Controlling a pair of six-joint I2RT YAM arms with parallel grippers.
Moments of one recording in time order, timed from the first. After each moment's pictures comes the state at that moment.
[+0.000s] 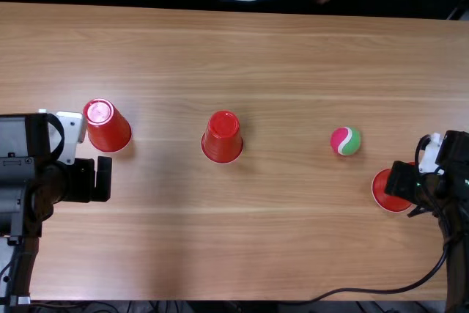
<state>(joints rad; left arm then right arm) 0.04 1.24 1.35 -1.18 0.08 0.07 -0.36 1.46 1.01 -0.73 -0.02 -0.04</state>
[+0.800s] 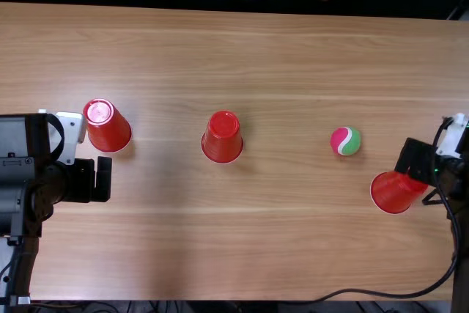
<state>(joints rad) 0.04 1.24 1.35 -1.18 0.08 0.07 -0.35 1.38 1.17 -0.73 -0.02 -0.04</state>
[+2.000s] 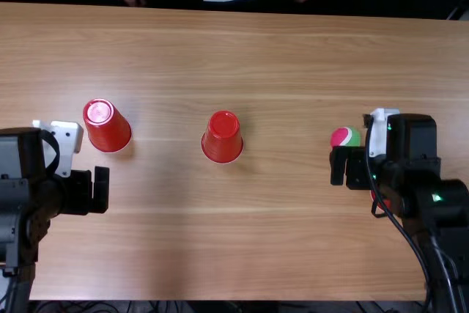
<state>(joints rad) 0.05 1.13 1.31 -1.18 0.08 0.07 0.08 1.25 1.22 -0.92 -0.02 0.04</state>
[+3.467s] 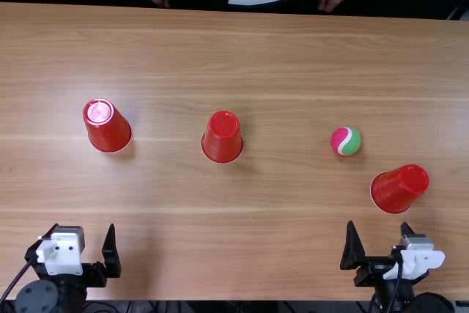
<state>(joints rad) 0.07 0.02 0.36 -0.71 0.07 -0.03 0.00 0.01 0.41 -0.62 -0.02 0.05</state>
